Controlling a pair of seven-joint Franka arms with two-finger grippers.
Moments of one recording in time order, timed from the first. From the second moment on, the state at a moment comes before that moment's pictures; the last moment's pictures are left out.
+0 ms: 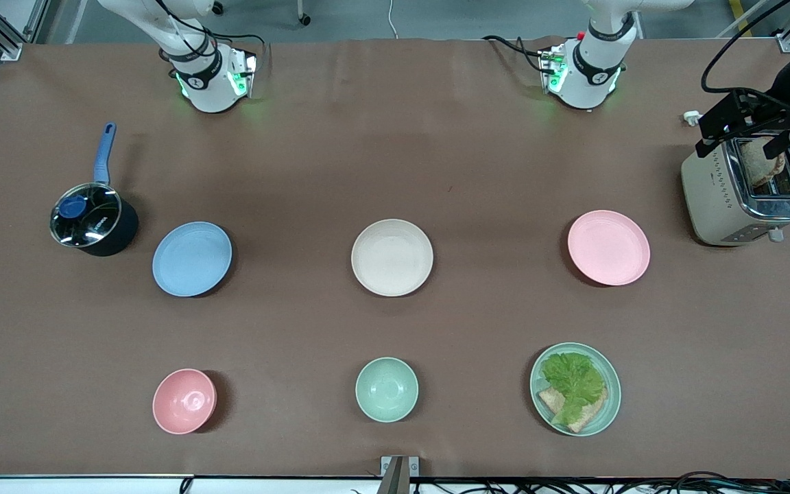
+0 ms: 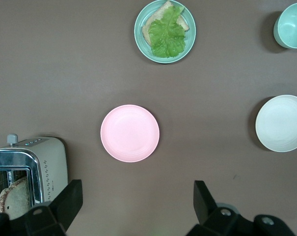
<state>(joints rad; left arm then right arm) -0.07 -0.03 -0.06 -1.45 -0.02 1.47 -0.10 -0.10 0.22 -0.09 -1.25 0.01 1.40 0.04</state>
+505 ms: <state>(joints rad) -0.07 -0.03 -0.04 -1.46 -0.02 1.47 -0.10 -0.08 -0.03 -0.06 -1.50 0.02 1.47 0.05</state>
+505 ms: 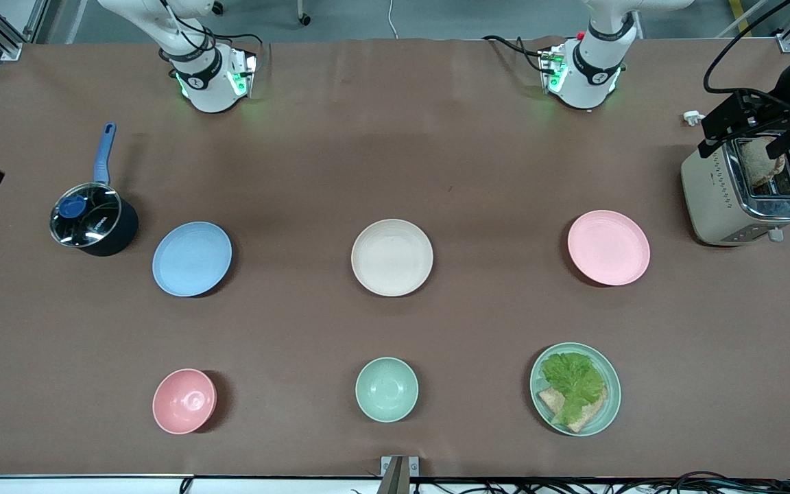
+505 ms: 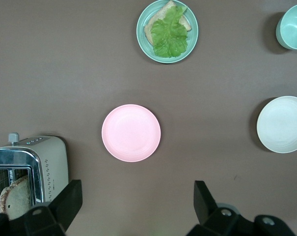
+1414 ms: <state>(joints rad) -0.06 0.07 0.18 -1.89 -0.12 1.90 0.26 -0.07 0.08 -0.05 -1.98 0.02 2.00 -0.08</state>
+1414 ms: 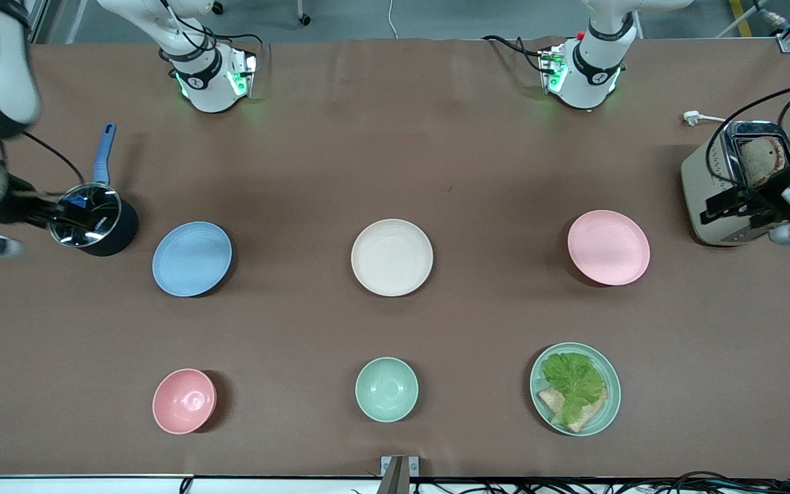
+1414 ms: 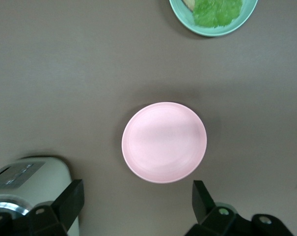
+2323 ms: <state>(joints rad) -0.05 0.38 0.18 -2.01 -0.18 2.18 0.49 -0.14 0.39 -0.05 -2.19 0.42 2.42 -0.61</state>
